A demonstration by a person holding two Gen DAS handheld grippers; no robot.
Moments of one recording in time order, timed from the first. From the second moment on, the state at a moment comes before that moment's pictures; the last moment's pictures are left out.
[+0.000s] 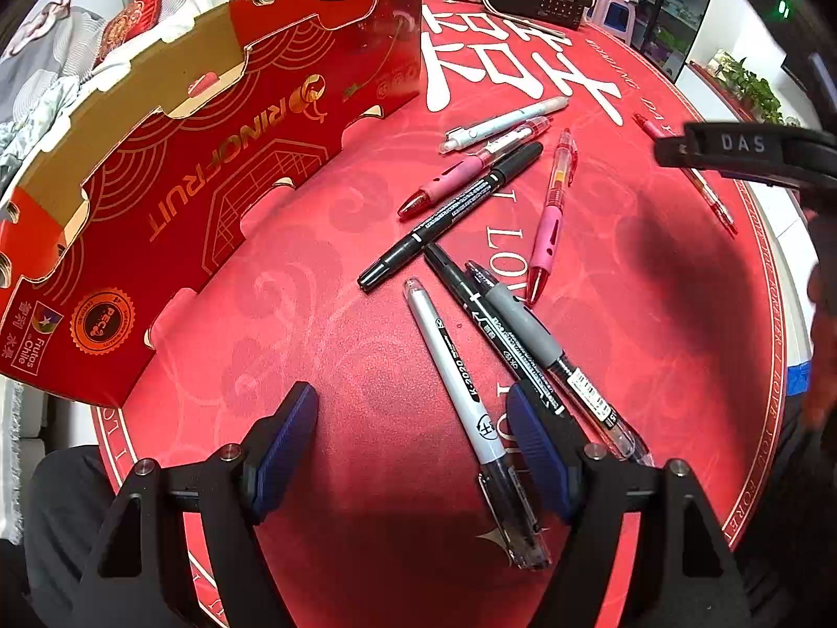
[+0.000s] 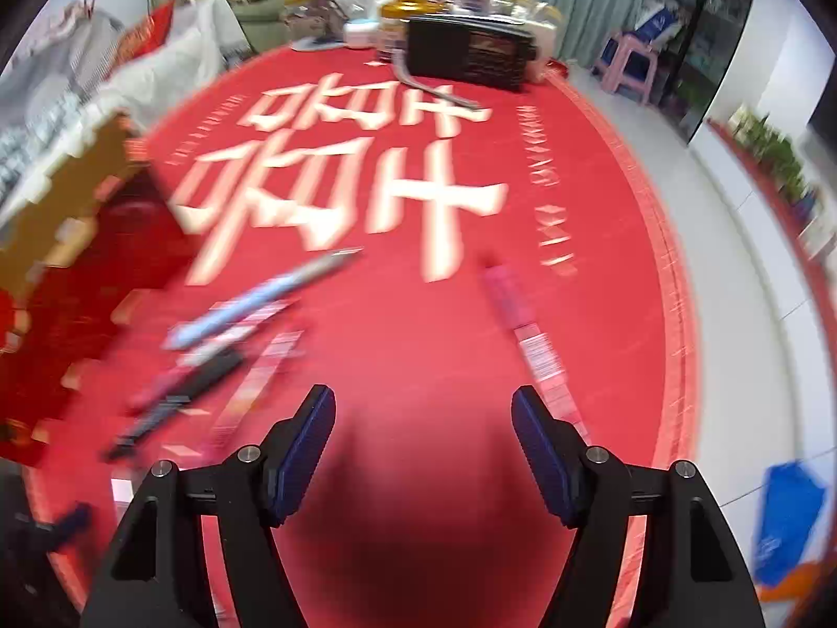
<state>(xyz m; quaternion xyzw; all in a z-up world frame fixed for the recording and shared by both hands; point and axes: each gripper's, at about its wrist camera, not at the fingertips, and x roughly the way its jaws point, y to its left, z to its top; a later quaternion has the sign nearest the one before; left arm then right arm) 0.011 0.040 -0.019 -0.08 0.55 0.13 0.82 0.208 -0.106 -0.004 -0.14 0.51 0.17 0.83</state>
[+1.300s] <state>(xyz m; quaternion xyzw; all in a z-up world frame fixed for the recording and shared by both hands) 0.009 0.026 -0.006 -0.04 0.54 0.09 0.83 0.122 -0.109 -0.024 -0.11 0.52 0.23 0.82</state>
